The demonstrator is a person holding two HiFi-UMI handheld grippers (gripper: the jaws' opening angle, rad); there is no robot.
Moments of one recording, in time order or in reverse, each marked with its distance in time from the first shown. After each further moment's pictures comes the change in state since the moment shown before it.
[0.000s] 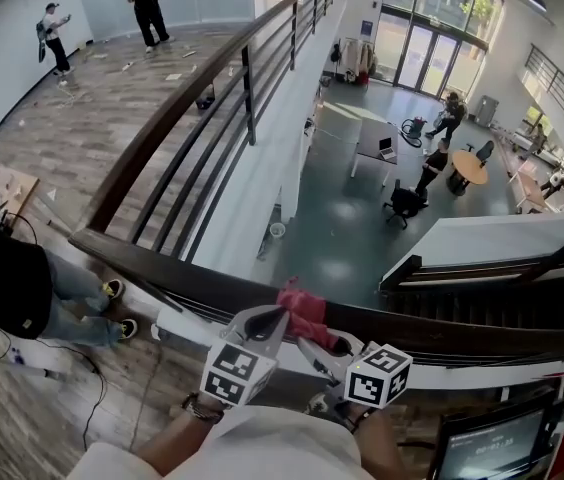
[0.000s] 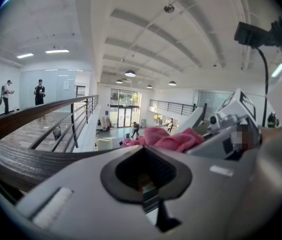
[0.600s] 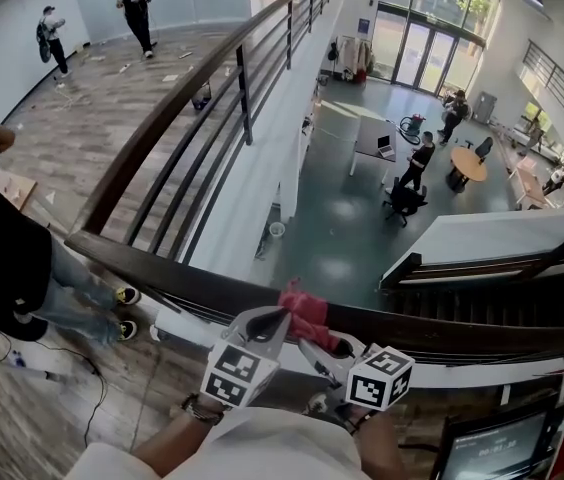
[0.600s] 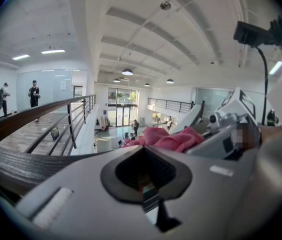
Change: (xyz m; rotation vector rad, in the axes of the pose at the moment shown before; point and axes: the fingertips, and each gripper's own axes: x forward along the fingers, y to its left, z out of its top) left arm 0.010 -0.013 0.000 0.028 0.021 -0.016; right arm -0.013 -0.007 -0.002 0.012 -0.013 -0.005
